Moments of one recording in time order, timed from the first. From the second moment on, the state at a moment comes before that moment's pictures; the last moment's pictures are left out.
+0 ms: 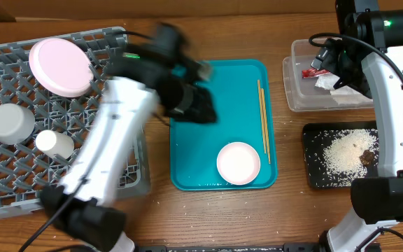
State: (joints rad) left arm -0.43 1.77 1.84 -1.45 0.50 -0.17; right arm 0.07 1.86 2.09 -1.57 0.27 0.68
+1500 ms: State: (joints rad) left arm -0.96 2.19 1.70 -1.17 0.16 -0.44; right arm 0.07 1.86 2.09 -1.57 0.27 0.68
